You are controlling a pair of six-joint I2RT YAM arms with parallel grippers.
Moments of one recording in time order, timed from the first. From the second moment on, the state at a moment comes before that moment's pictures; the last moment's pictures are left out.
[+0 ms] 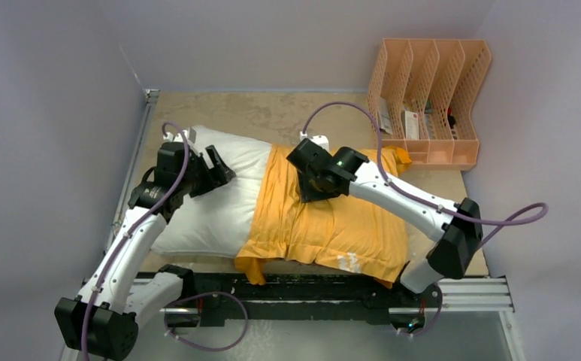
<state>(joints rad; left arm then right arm) -0.21 0.97 0.90 -0.60 0.10 -0.61 0.89 1.56 1.48 -1.06 0.31 0.66</state>
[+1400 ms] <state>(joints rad) -0.81 1.11 0.99 -0.69 -0.36 -0.76 0.62 0.89 0.95 -0.89 0.34 0.89</state>
